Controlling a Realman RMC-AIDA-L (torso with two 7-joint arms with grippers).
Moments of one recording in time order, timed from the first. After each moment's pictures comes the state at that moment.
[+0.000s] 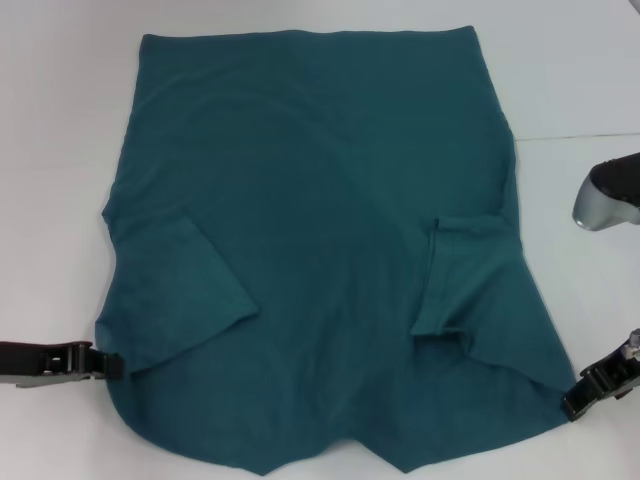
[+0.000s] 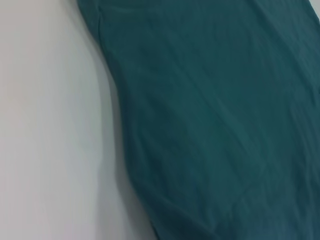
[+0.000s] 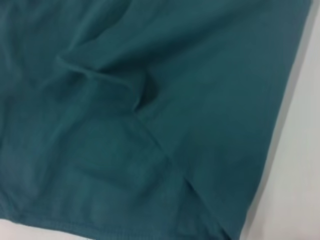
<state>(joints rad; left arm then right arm) -0.57 -2.10 0.60 0.90 2.53 1.49 -2.38 0.57 2.10 -1.17 -1.27 -2.88 -1.70 2.75</state>
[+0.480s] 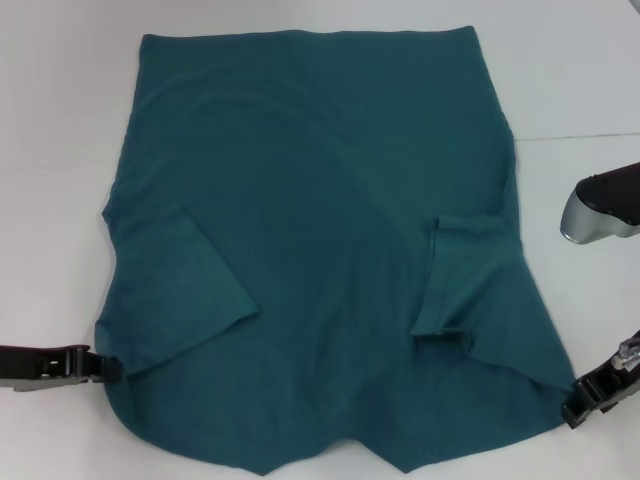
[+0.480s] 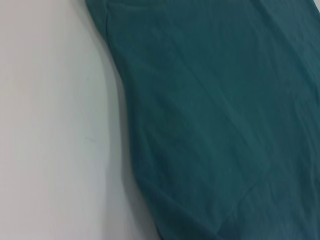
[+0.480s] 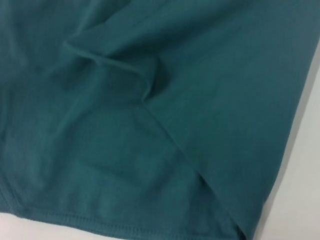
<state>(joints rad) -0.56 -2.10 0.60 0.90 2.53 1.48 -2.38 0.57 2.10 -1.20 -1.24 -2.87 -1.67 2.77</state>
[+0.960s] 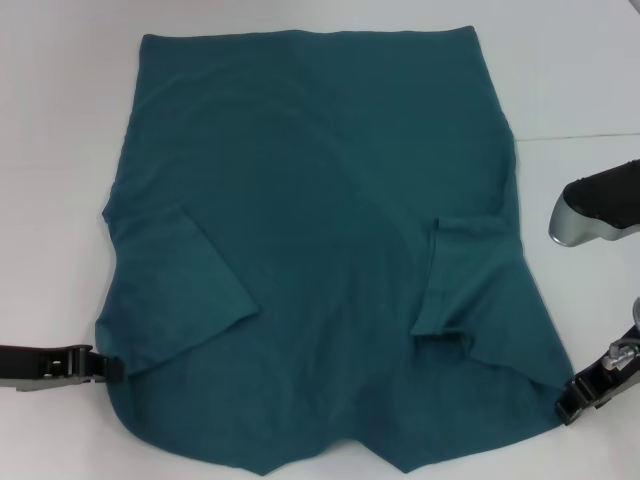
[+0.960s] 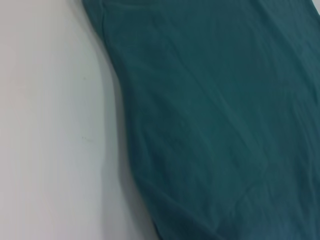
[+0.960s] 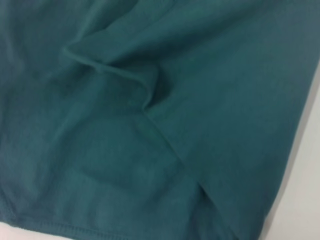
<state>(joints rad) -0.56 -2.10 0.60 0.90 2.53 1.48 -2.38 0.57 2.10 -1.24 -1.23 -2.87 -1.63 2.78</state>
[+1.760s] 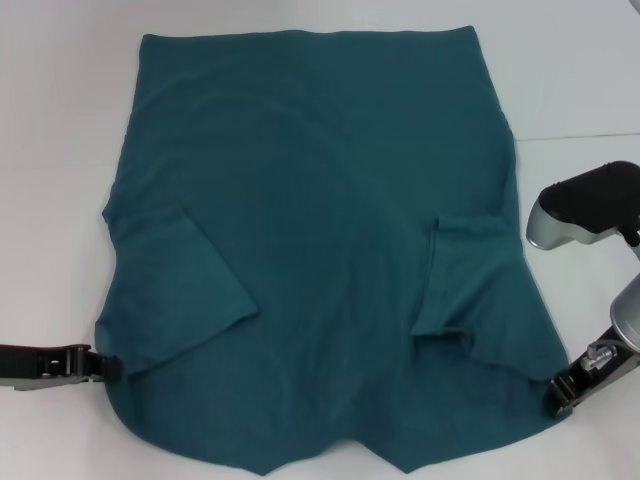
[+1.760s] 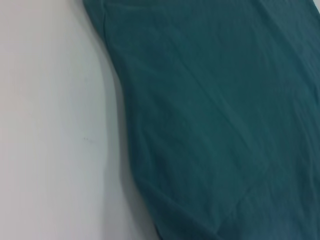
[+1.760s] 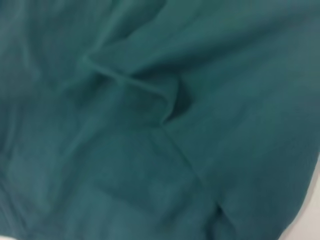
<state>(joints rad) -0.56 -2.10 0.60 0.90 2.53 1.48 -2.38 0.57 2.10 -1.31 -1.20 -2.84 -1.58 2.81</state>
